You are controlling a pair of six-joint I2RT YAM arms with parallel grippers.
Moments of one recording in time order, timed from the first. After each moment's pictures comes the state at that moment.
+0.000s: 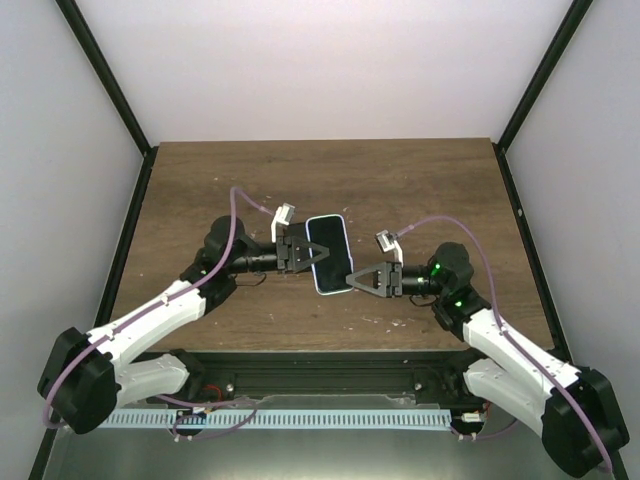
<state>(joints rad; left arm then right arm) -0.65 1.13 0.68 0.38 0.81 -1.13 0.49 0.88 0.40 0.52 -1.07 1.15</state>
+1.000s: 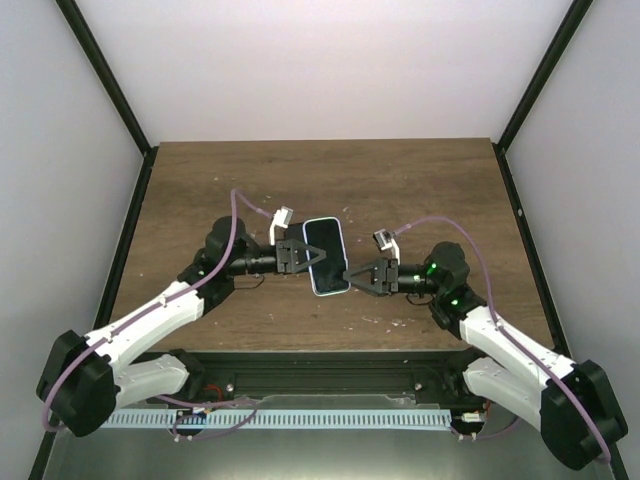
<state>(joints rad) -0.63 1.12 0.69 0.25 0.77 -0.99 0.50 0.92 0.40 0.54 -1.03 1.21</state>
